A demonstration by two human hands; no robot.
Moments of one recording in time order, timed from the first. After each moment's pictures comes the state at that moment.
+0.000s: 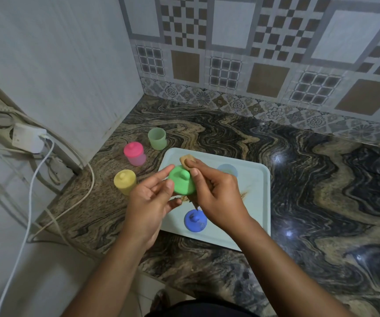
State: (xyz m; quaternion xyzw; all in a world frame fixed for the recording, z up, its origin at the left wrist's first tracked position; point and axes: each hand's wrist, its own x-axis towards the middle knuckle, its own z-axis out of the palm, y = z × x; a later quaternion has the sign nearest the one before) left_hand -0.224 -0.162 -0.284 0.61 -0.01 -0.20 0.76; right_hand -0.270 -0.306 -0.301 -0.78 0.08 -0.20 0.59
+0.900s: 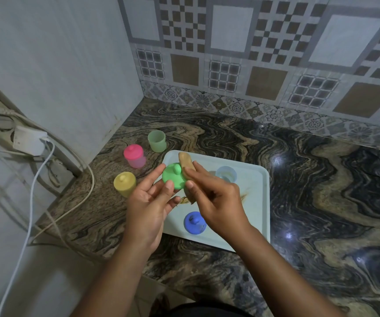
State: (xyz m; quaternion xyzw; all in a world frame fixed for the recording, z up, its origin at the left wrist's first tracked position) left_hand -0.229 -0.165 -0.285 0.58 0.00 -0.17 0.79; right_hand -0.280 -0.304 -0.309 -0.77 0.02 -0.26 0.58
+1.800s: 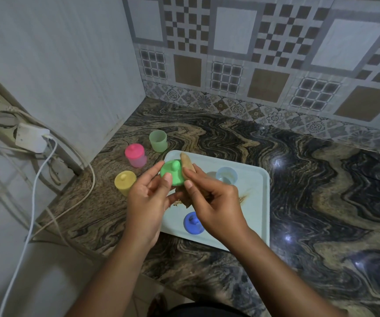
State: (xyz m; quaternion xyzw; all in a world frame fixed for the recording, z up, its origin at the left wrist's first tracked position) left_hand -0.226 -0.168 -0.276 0.60 0.00 -0.14 0.79; right_hand -0.284 -0.295 -0.298 -0.75 0.05 -0.21 0.62
